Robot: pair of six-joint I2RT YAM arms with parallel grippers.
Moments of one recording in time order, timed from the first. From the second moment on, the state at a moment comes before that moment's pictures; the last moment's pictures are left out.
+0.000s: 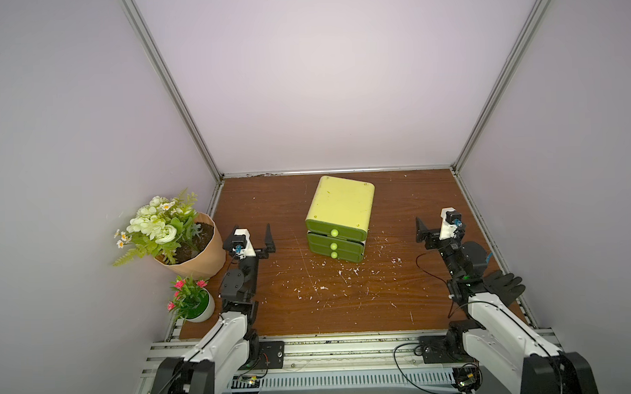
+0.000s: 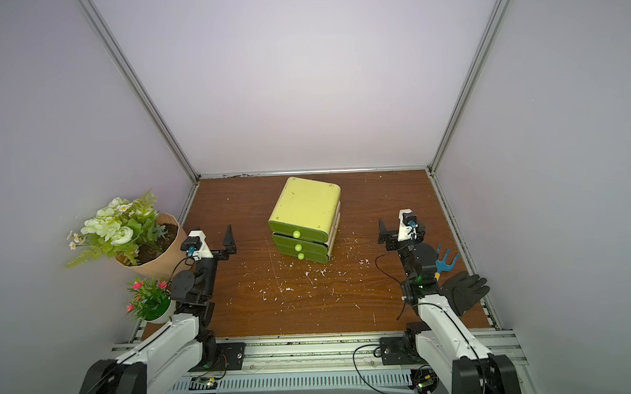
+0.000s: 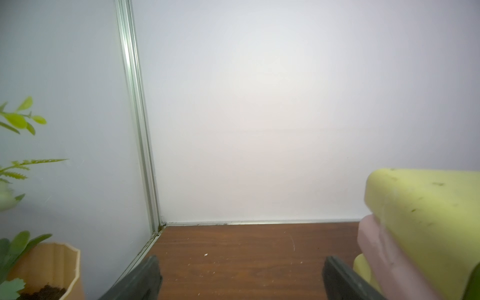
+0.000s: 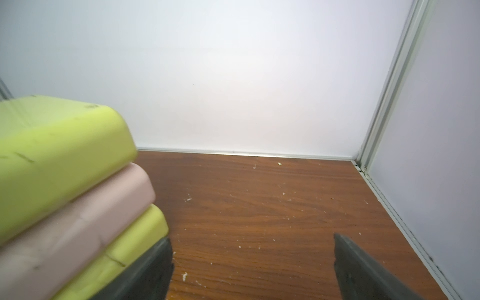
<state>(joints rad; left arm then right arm) -0.10 0.84 0.07 1.07 -0.06 0.01 0.10 0.83 0.26 0.62 -0.04 0.02</state>
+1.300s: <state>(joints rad) -0.26 1.02 0.37 0.60 0.50 -0.09 0.60 0.98 0.46 0.32 -0.42 0.11</state>
